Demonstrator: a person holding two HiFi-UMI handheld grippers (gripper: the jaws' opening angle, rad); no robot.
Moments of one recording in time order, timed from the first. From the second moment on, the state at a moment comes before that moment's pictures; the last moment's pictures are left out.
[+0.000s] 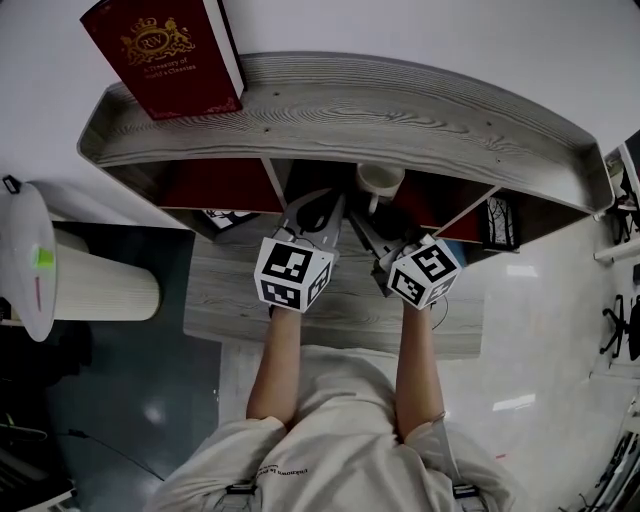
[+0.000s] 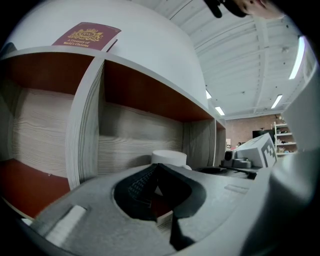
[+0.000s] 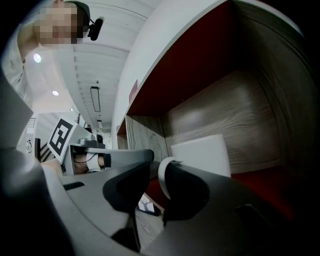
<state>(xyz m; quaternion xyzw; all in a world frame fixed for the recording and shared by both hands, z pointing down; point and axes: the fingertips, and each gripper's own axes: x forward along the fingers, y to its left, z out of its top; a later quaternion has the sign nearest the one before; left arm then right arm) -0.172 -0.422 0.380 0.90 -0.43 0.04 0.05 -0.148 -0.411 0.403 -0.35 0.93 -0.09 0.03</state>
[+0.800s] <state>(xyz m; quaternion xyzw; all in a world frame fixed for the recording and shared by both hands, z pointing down) -0.184 -0.421 0.385 0.86 -0.50 0.06 0.04 -0.163 -0.405 0.403 -0.29 0.95 -0.08 -0.05</state>
